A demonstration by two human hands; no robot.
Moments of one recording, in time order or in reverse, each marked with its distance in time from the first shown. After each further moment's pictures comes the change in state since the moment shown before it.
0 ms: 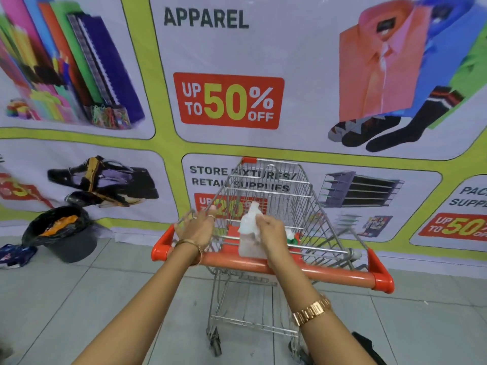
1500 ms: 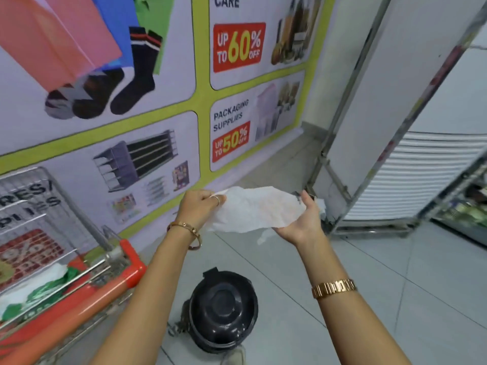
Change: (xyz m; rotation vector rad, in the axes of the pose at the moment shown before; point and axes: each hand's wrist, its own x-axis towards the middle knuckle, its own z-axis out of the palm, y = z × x) left_hand -0.159 0.298 0.289 -0.406 -0.852 0.513; right_hand -0.144 0.134 -0.410 1.393 0.649 0.061
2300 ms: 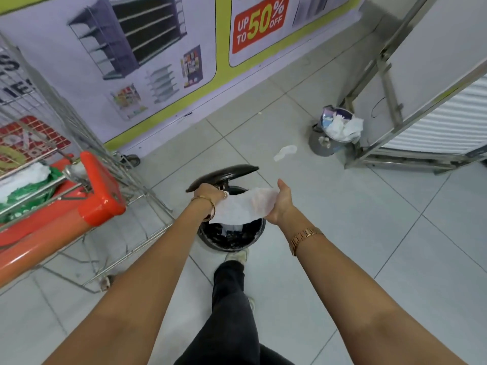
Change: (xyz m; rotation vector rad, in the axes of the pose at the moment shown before) left_hand 0.027 -0.225 0.053 0.330 -0.038 -0.722; right_hand 0.091 0.126 -0.132 -0.230 0.491 0.408
